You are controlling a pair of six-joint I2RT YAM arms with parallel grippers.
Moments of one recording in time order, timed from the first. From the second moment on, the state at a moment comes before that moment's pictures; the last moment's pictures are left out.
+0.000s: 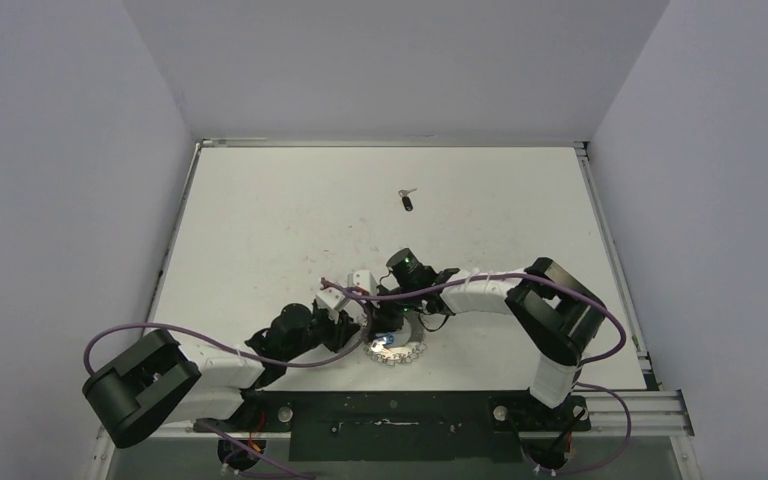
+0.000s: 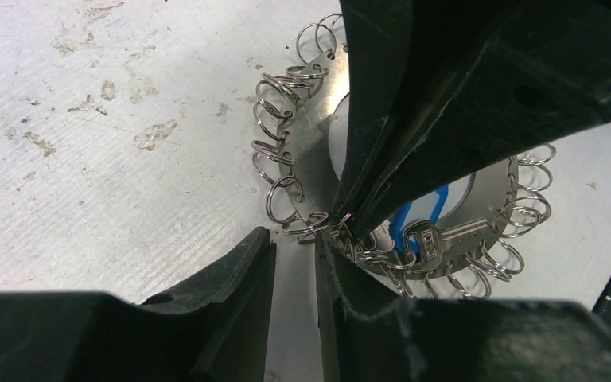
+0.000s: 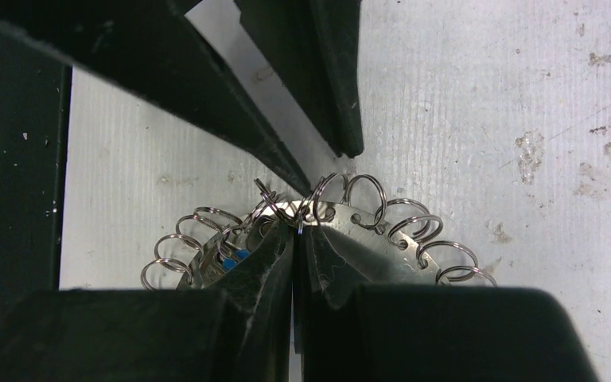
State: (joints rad) left arm -0.81 1.21 0.08 0.73 0.06 -0.21; right arm 0.86 1.77 0.87 0.03 -0.68 -0.42
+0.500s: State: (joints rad) left arm -0.84 0.95 0.01 0.74 0.08 -0.07; right arm 0.86 1.73 0.82 0.02 -0.68 -0.43
